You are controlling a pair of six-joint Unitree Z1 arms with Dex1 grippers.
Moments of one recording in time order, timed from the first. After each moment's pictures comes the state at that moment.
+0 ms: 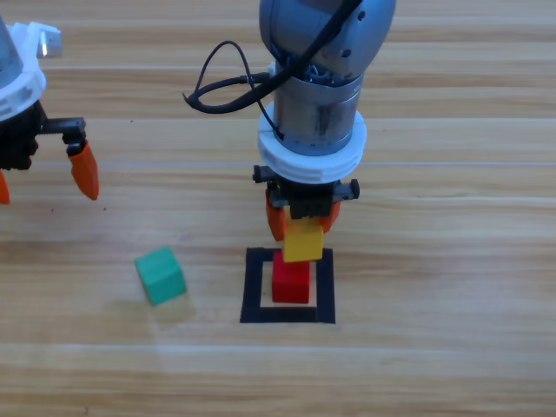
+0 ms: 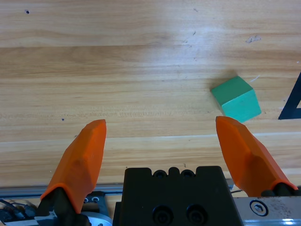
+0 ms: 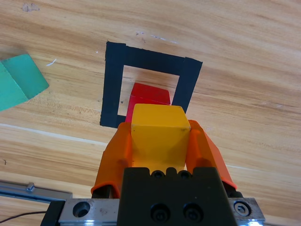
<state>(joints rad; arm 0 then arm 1) -0.30 1.89 -1.51 1.14 -0.04 -0.40 0.98 2.47 -2.39 1.39 -0.02 0.78</state>
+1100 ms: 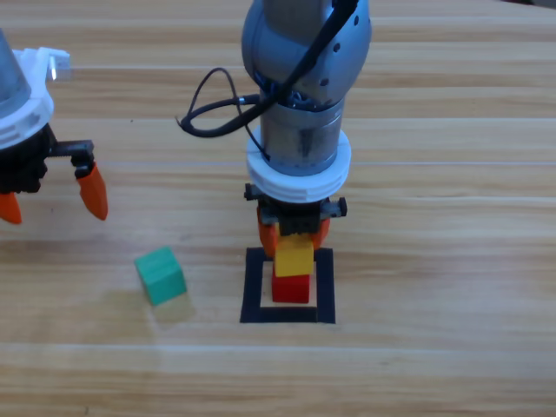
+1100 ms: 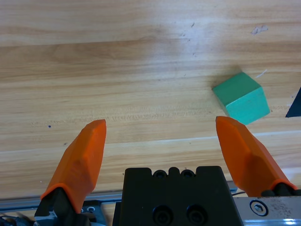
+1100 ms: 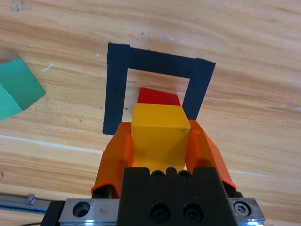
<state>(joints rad) -0.30 1.89 -1.40 1.03 -0.08 -0.37 0.99 2.53 -2.42 1.39 -0.02 0.81</state>
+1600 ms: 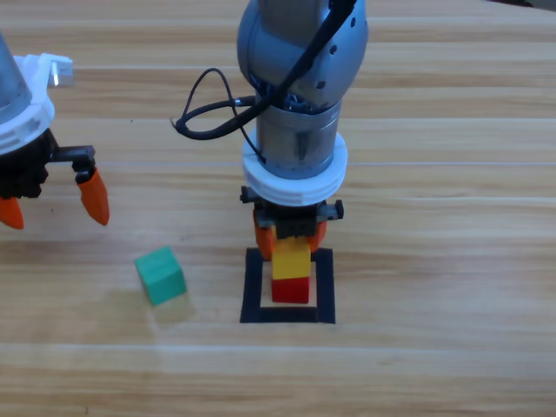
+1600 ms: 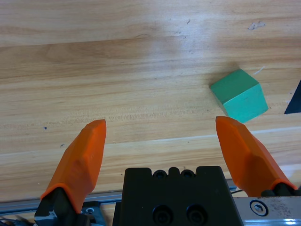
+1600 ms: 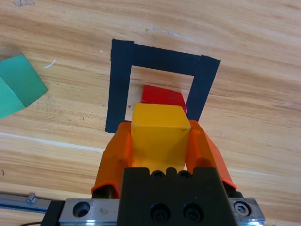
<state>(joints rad) -0.30 1.89 -1.38 1.02 -0.09 -0.36 1.00 2.53 -2.42 1.39 -0.02 0.82</state>
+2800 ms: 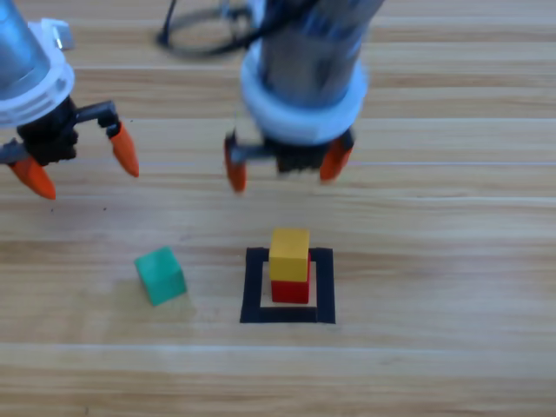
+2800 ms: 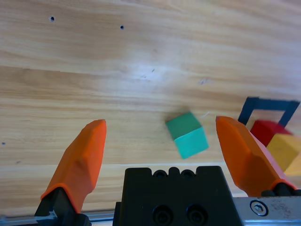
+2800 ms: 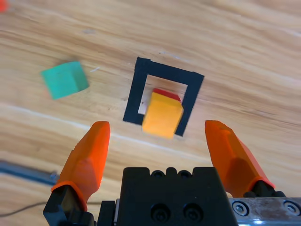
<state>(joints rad) -0.30 1.90 -1.45 0.94 -0.13 -0.57 1.04 2.38 -2.45 1.40 -0.13 0.76</state>
